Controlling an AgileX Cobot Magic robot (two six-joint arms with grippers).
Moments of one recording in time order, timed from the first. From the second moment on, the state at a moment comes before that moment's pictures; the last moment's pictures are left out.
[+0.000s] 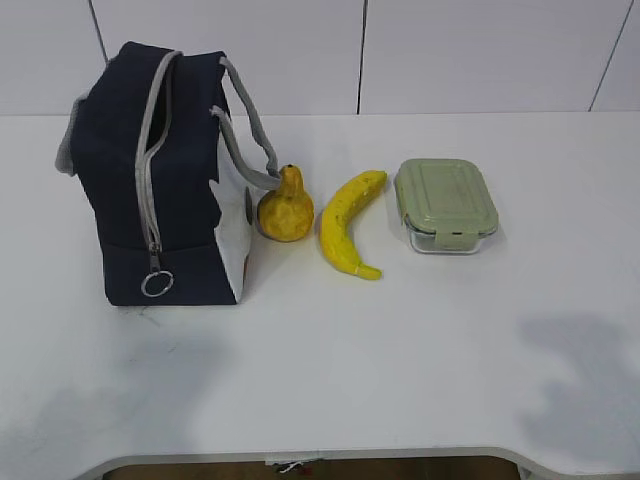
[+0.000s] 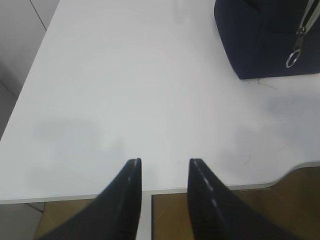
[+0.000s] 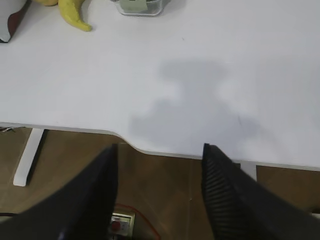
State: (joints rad) left arm -0.01 0.01 -0.52 0.04 1.11 0.02; right arm -0.05 0.25 -0.58 0.20 1.14 -0.13
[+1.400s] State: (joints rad) left arm -0.01 0.01 -0.52 0.04 1.11 0.02; right arm -0.05 1.27 -1.13 0.79 1.22 -0.57
